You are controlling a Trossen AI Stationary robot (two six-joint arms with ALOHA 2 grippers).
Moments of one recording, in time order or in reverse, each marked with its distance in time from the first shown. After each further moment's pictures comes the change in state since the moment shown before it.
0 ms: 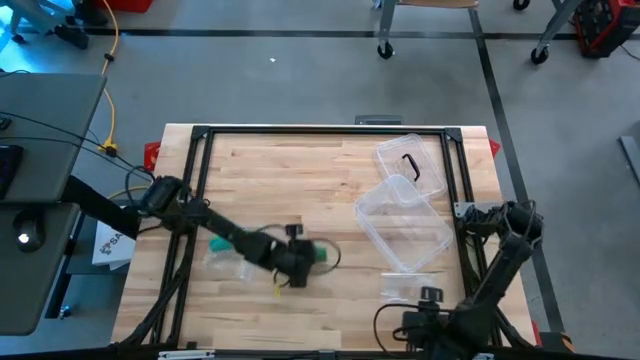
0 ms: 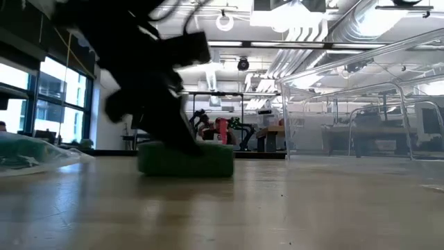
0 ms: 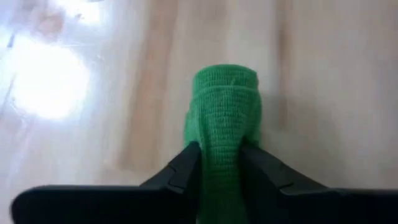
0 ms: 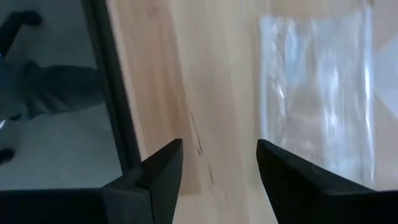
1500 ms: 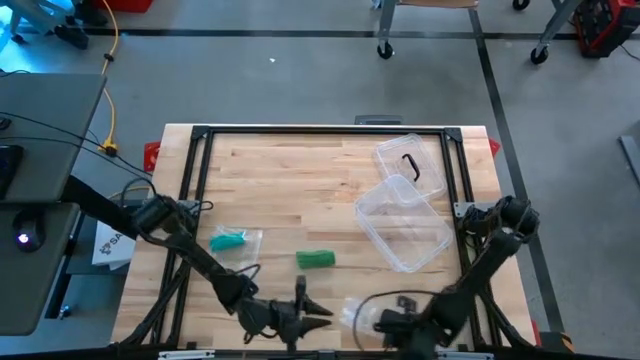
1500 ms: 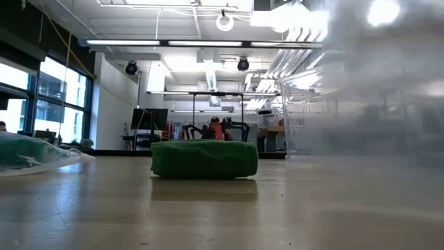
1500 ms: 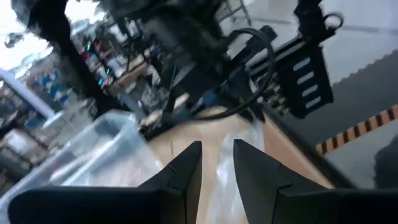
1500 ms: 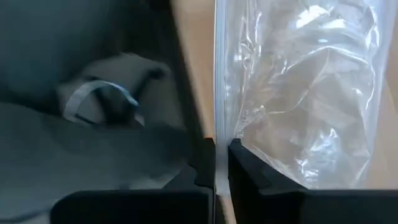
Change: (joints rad) left arm -0.356 0.028 0.065 0.902 -0.177 0.688; right arm -0.095 -0.018 -0.187 0.550 0.003 0.049
